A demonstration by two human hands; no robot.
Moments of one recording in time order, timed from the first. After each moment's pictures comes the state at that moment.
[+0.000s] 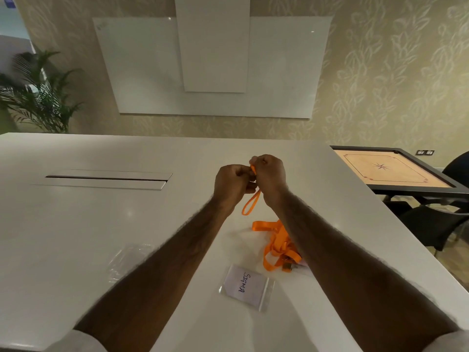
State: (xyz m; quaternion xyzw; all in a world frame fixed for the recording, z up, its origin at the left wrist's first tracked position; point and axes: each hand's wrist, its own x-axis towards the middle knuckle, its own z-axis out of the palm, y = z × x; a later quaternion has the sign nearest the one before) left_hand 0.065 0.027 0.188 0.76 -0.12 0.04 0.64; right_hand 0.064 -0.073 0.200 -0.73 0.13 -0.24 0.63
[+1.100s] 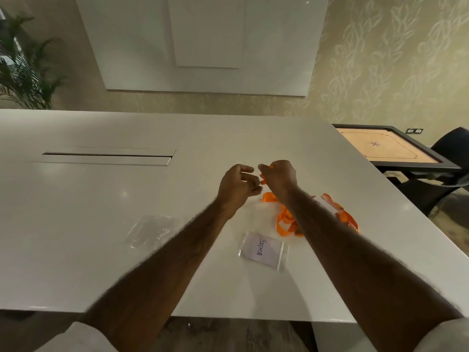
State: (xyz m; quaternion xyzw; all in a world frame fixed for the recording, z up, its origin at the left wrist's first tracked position) left_hand 0.035 0.085 0.127 0.70 -0.12 -0.09 0.70; right_hand 0.034 -0.050 0.141 -0.82 0.23 -0.17 0.49
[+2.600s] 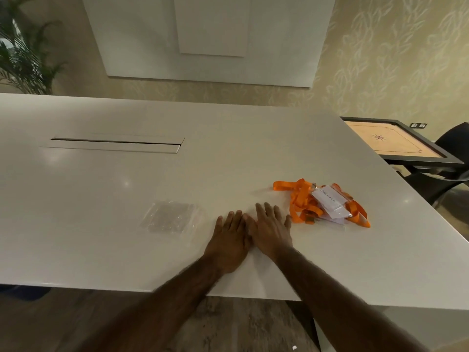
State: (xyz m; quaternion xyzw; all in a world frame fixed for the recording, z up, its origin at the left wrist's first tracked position) left_hand -0.031 0.162 -0.002 0.95 -0.31 -0.06 0.04; right_hand -0.045 0.015 0.006 -0.98 0.12 -0.02 0.17
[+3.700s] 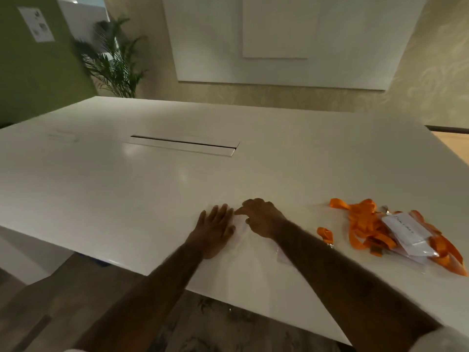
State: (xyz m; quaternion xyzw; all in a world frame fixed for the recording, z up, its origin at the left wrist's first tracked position) left_hand 0.038 0.313 -0.007 0.98 -0.17 -0.07 0.06; right_hand 0.061 0.111 0.041 -0.97 -0.24 0.04 0.06
